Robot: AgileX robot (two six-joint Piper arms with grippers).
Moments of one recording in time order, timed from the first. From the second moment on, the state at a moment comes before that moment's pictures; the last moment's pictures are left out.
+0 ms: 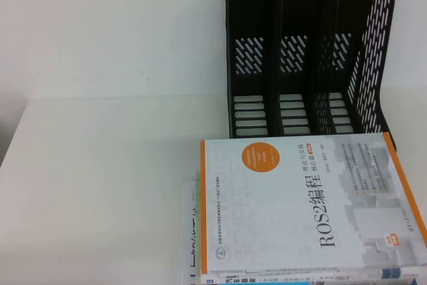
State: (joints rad) right arm -0.04 -0.01 0.02 0.00 0.41 -0.03; left arm 0.02 -0.01 0.01 -0.15 0.37 -0.02
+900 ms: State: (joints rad) right arm -0.04 -0.01 0.03 -0.02 0.37 -0.03; left arm 0.02 -0.01 0.02 -0.15 0.30 -0.02
